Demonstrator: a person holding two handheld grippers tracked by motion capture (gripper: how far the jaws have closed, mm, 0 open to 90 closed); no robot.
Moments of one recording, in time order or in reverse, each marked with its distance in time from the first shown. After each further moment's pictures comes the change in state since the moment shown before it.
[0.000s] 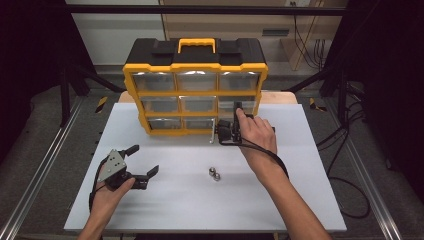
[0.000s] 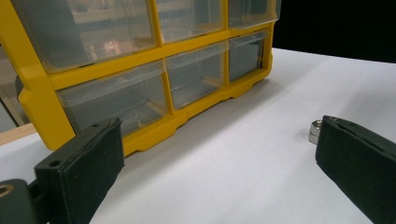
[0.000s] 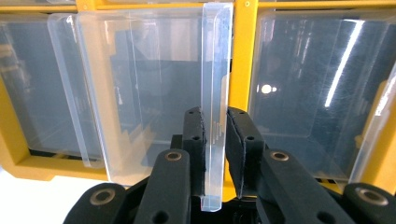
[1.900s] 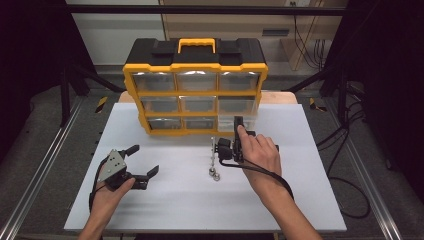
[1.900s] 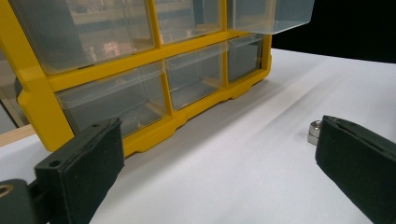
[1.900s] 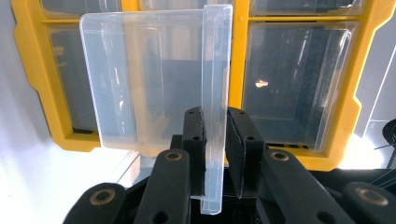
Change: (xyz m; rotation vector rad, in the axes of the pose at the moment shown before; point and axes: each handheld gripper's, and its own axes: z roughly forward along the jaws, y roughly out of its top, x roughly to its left) left arm -0.001 0.001 0.000 -0.003 -0.003 0.004; right arm 0.009 -0.003 -0.055 -0.014 -0.004 -0.002
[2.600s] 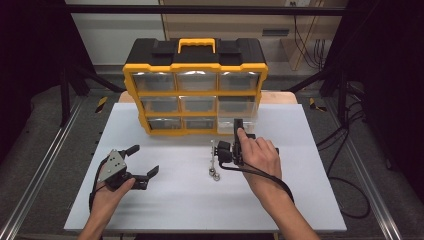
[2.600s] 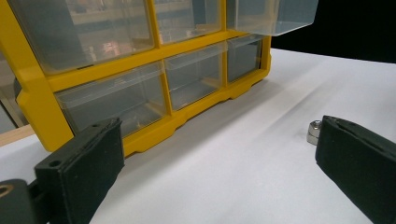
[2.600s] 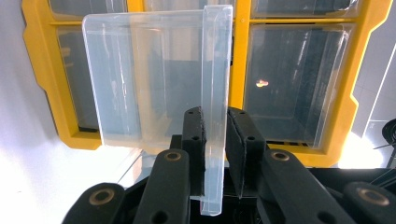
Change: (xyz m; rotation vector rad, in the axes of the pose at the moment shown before) left arm 0.000 0.000 0.000 0.006 -0.002 0.006; right arm 0.003 0.000 -0.005 -0.015 -0.010 -0.008
